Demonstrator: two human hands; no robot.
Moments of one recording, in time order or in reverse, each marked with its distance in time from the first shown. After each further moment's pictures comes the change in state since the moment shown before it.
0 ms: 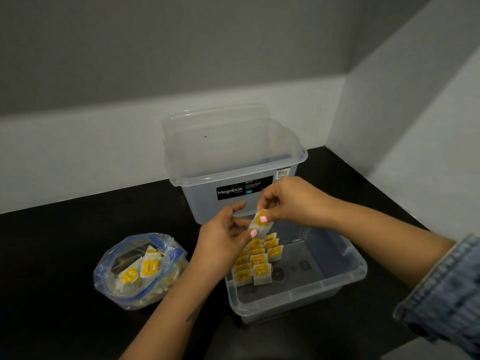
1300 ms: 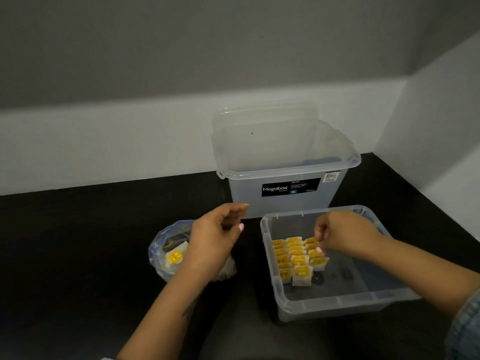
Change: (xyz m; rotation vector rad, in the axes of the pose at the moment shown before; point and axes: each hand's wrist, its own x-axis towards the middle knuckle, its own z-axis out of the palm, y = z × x) left_hand -0.026 -0.030 -0.070 0.081 0.214 0.038; right_hand 0.003 0.033 0.053 -0.270 -0.085 0.235
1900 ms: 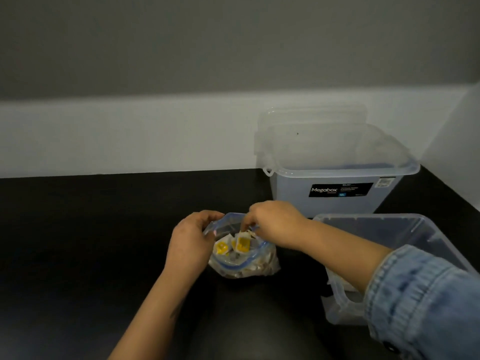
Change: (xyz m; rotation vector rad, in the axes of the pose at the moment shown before) left_hand -0.025 -0.067 -0.097 0.210 0.156 -0.186; right_hand 0.051 -0.197 0.019 -0.166 0.057 -0.592
